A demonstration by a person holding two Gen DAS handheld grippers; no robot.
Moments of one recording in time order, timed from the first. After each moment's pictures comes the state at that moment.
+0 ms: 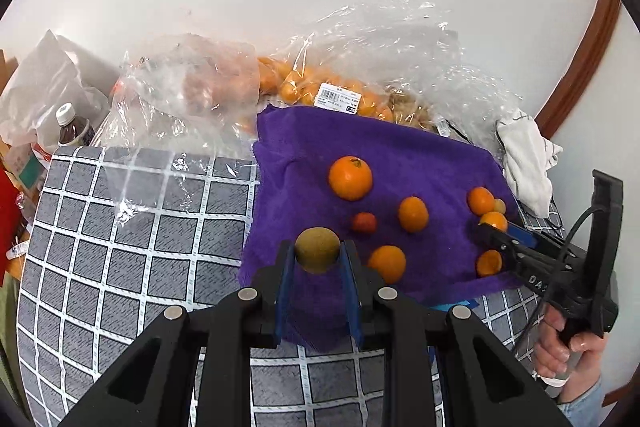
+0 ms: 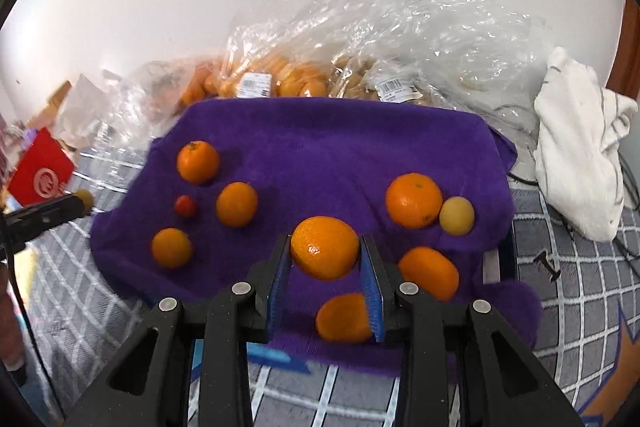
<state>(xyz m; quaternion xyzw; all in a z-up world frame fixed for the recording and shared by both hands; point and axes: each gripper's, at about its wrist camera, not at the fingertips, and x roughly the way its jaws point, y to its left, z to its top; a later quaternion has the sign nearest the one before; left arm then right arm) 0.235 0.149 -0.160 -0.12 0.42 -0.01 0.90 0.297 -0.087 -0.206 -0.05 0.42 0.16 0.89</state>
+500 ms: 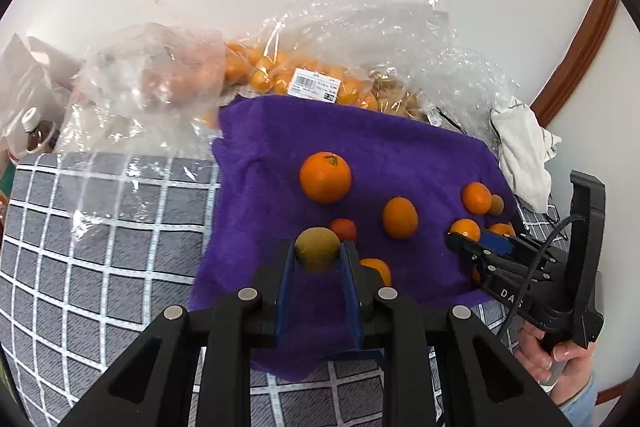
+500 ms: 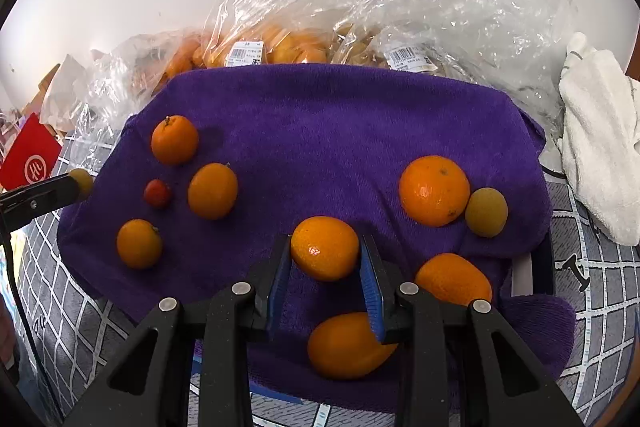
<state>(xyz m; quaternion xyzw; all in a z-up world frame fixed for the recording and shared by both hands) 0.265 0.127 -0.177 -0.11 0.44 -0.04 0.89 0.319 -0.084 -0.237 -0.05 0.45 0.17 0.88</state>
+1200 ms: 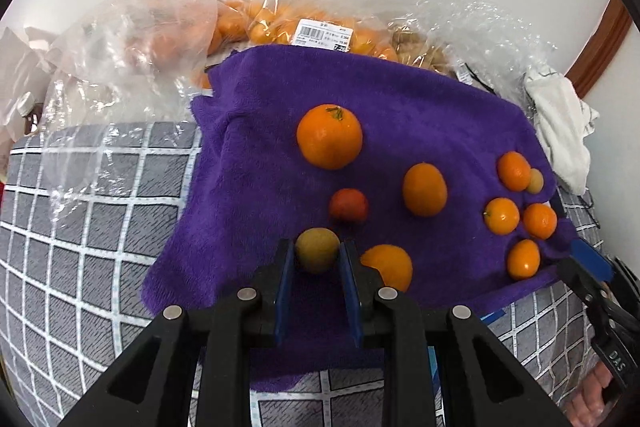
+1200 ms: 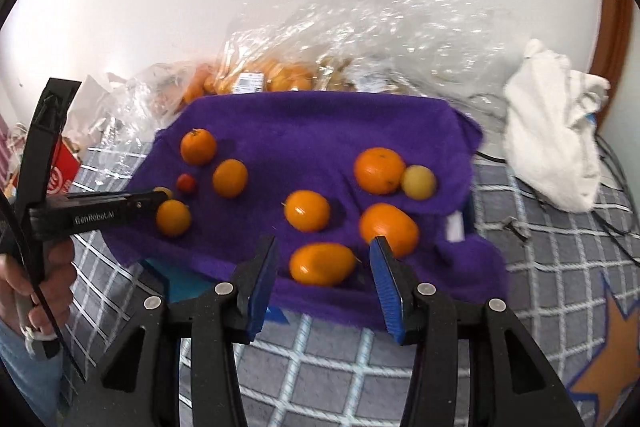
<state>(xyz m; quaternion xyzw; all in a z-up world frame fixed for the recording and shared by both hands) 0.279 0.102 -0.207 -0.08 0.50 0.01 0.86 0.255 -0.131 -0.195 -0.03 0.41 0.15 0.90</state>
